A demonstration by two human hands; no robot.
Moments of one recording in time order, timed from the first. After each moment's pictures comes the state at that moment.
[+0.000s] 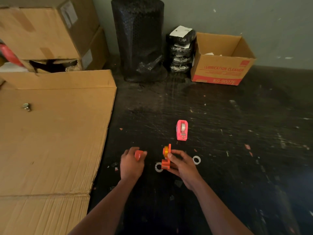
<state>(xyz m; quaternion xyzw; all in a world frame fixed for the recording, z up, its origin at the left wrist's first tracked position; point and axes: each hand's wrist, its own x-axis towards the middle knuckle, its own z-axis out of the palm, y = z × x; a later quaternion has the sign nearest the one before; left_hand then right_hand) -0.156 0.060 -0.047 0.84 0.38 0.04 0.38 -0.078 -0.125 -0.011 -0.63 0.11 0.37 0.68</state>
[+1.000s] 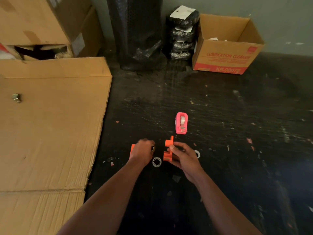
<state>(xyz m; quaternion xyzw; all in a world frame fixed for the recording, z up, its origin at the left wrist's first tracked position) -0.092 0.053 -0.062 0.95 0.17 -0.14 0.20 -0.053 -0.130 -0.026 -0.63 0.14 0.37 0.67</state>
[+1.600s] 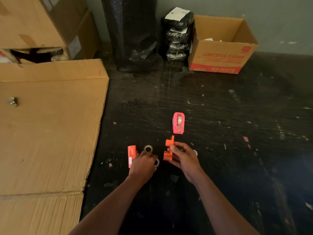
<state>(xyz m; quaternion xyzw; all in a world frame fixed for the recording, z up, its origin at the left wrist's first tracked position) -0.132 0.025 -0.060 0.98 0.06 -0.17 0.11 -0.054 -0.139 -0.024 -0.62 0.14 0.35 0.68</state>
